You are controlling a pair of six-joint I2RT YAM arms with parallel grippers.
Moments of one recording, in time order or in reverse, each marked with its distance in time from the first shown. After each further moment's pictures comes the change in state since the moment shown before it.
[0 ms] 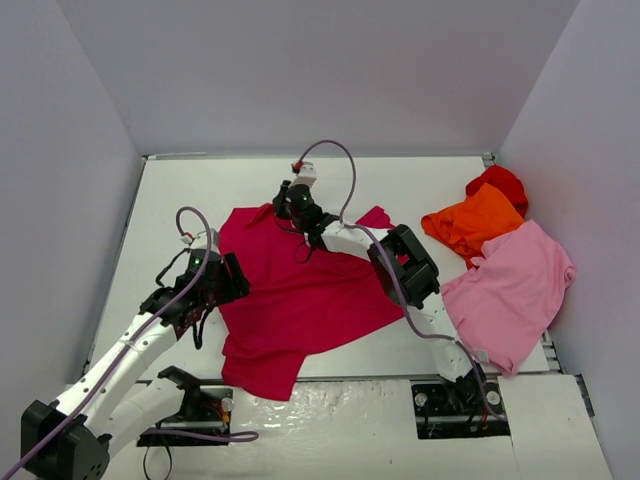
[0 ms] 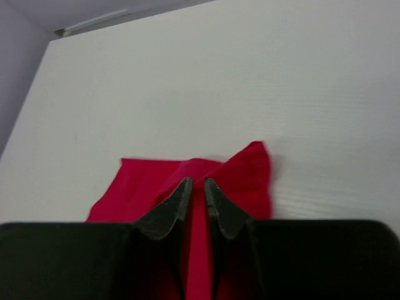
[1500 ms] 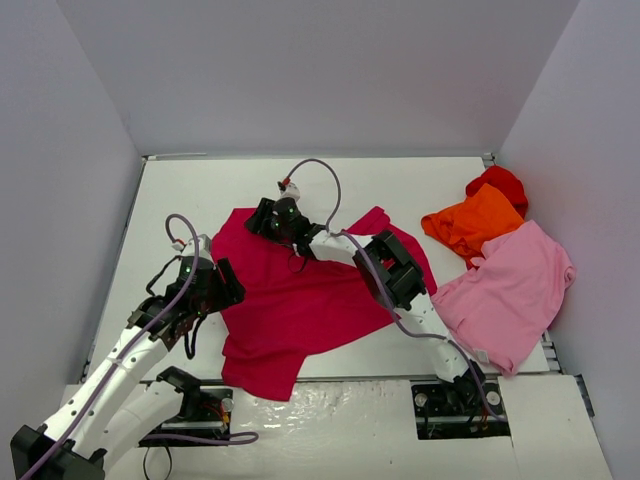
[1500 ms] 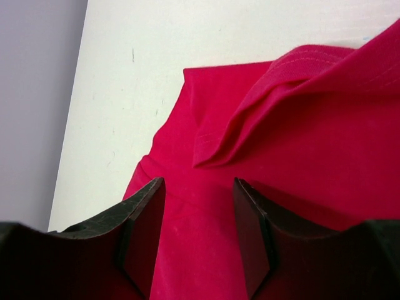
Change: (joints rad) left arm 0.000 -0.110 0.000 -0.099 0.000 -0.024; right arm 0.052 0.106 0.076 -0.053 -0.245 0.272
